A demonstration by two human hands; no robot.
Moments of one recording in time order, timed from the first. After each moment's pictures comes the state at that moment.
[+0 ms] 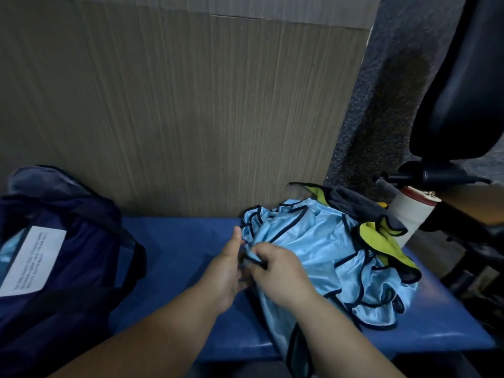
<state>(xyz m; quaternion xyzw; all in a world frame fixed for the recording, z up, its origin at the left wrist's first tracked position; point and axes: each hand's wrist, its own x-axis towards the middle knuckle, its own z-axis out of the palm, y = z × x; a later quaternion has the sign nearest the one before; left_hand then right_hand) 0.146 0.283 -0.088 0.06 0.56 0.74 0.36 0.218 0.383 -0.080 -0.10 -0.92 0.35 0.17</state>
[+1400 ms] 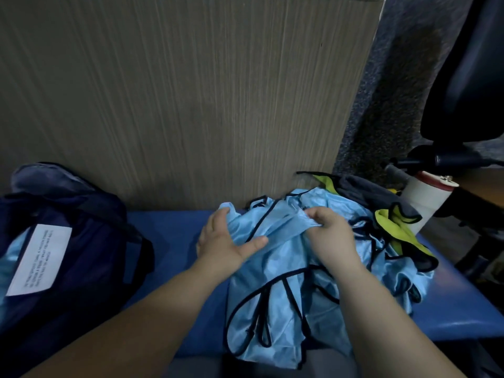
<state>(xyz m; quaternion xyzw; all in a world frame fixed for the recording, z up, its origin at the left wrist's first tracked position) 0.109 0.265 -0.088 0.22 0.88 0.41 0.08 0.220 0.433 -0.058 -0.27 -0.79 0.49 0.27</state>
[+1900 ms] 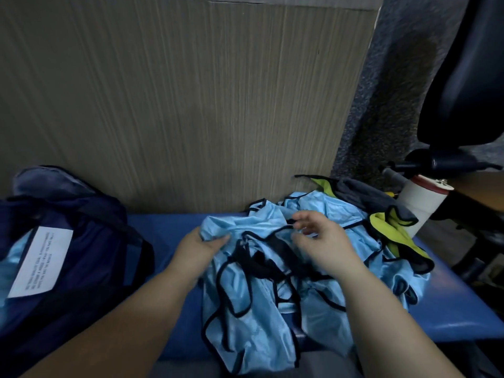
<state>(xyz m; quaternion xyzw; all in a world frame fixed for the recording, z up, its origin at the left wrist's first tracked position) 0.091 0.237 -0.096 0.11 0.72 0.66 0.16 0.228 0.438 -0.059 -0.19 -0.85 0.44 0.21</state>
